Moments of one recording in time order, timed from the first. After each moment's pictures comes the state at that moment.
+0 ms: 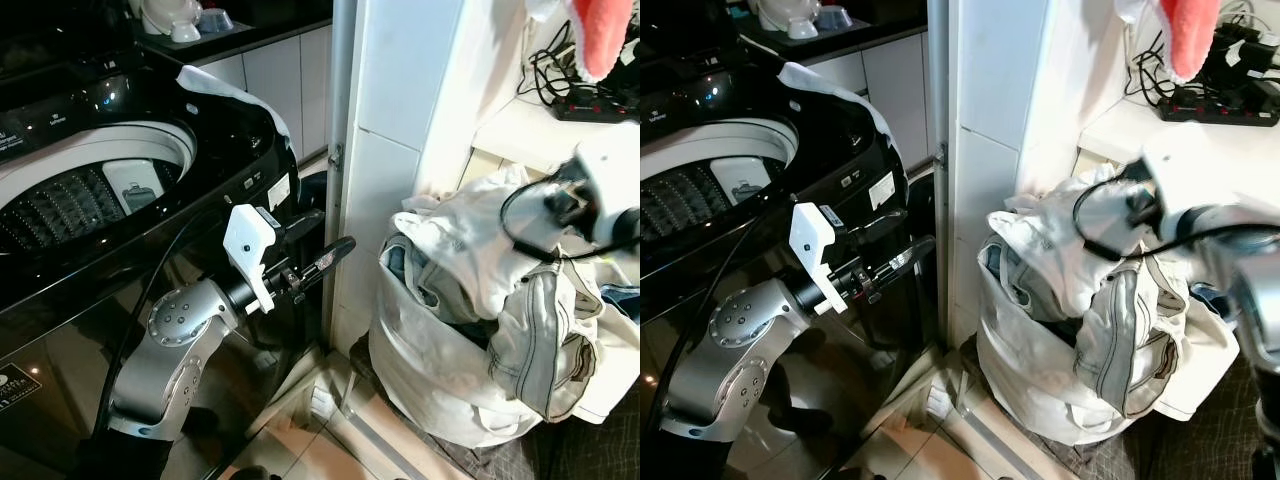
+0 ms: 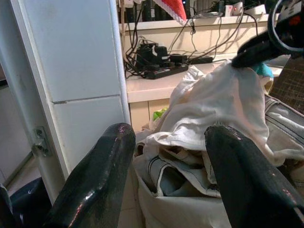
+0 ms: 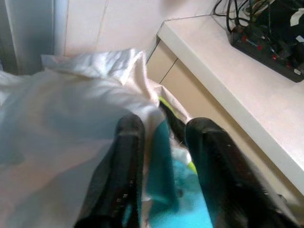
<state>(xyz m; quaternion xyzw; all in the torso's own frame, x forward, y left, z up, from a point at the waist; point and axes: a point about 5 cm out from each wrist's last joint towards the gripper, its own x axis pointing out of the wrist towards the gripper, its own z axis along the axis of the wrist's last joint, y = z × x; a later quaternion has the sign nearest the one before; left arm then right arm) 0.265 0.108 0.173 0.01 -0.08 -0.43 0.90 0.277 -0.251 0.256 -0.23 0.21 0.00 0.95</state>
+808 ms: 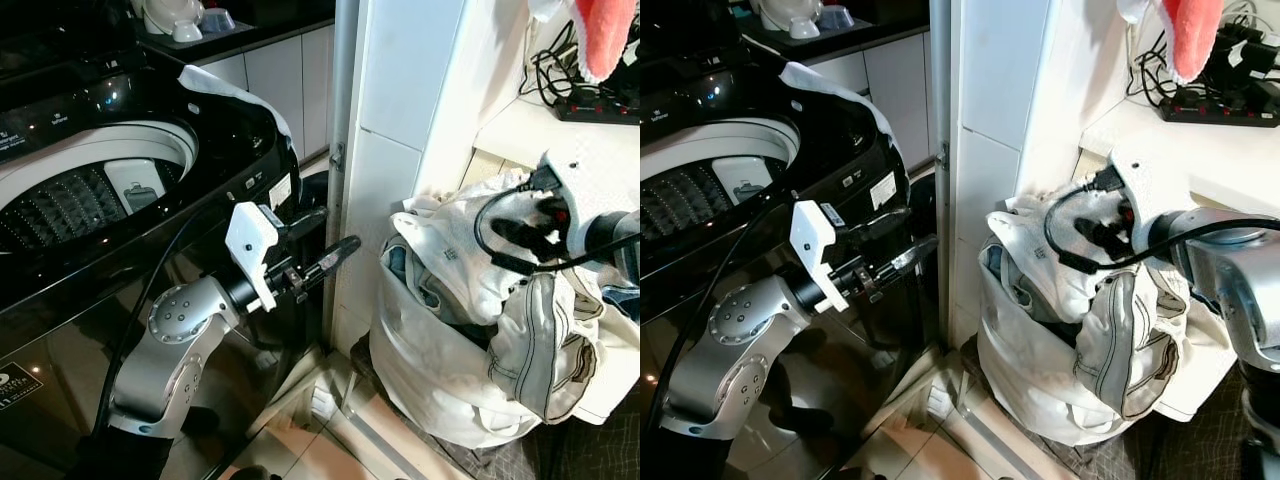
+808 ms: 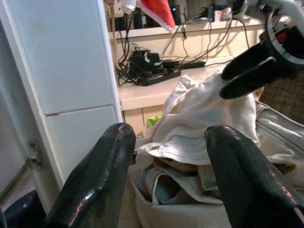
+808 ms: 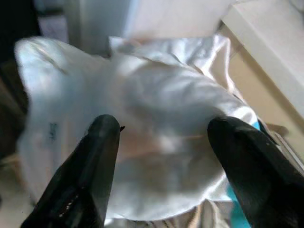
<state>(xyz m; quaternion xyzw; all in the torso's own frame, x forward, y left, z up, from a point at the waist) 0.263 0.104 0.180 0.02 -0.10 -0.45 0.89 0.274 -0.229 0.245 -0.20 0.27 0.08 0.94</state>
